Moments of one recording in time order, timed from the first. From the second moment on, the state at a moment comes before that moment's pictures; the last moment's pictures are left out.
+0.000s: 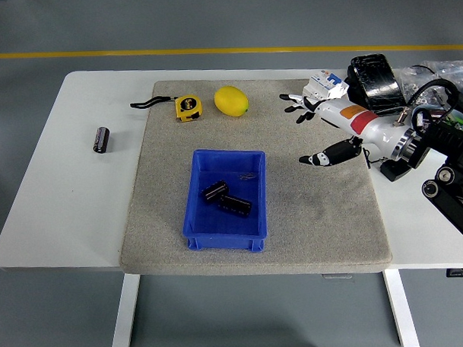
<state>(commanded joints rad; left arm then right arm) -0.02 0.07 -0.56 -0.19 0.82 0.09 -0.09 0.60 -0.35 0.96 1.06 -1.75 0.05 0.42</state>
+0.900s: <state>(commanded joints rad) -0.01 0.02 -0.81 -0.18 0.90 0.10 -0.01 0.20 -0.28 1.47 1.30 -0.80 0.11 0.19</state>
